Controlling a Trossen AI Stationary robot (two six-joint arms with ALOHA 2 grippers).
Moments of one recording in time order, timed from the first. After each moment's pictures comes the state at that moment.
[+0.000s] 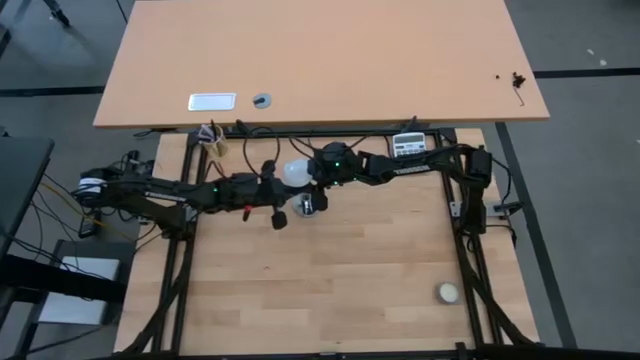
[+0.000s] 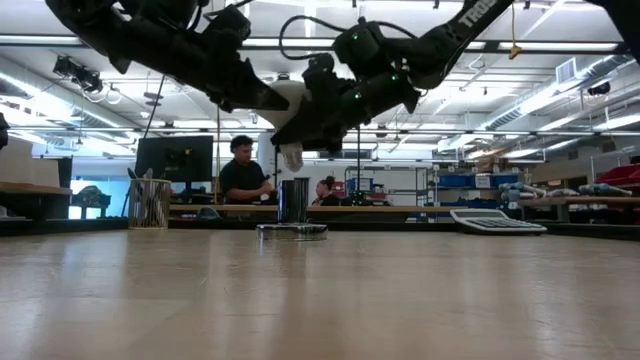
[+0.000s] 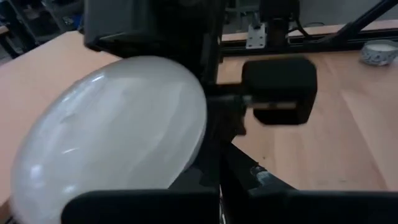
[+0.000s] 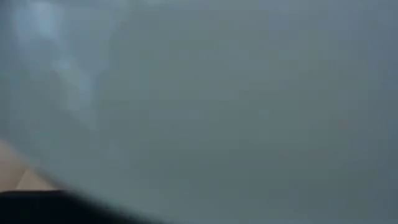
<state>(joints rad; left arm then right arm) 0.10 1.23 0.57 0.37 -0.20 0.09 -0.26 1.92 1.20 0.27 -0.25 0.00</state>
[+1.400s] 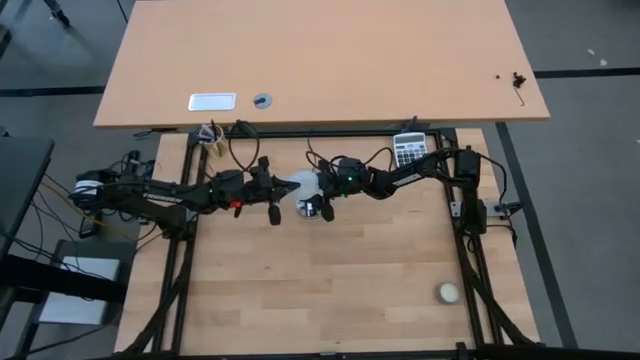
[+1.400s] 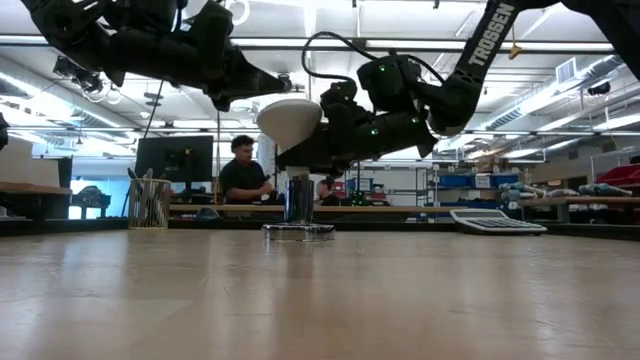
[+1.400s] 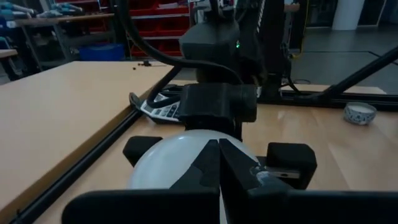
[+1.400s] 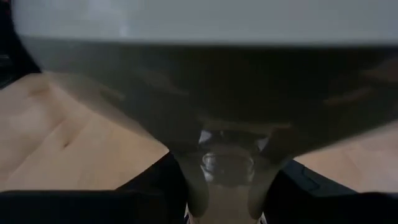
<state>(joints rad) 0.14 1.18 0.46 0.64 -0.12 0.02 -0.26 1.99 0.95 0.78 -0.30 -0.03</state>
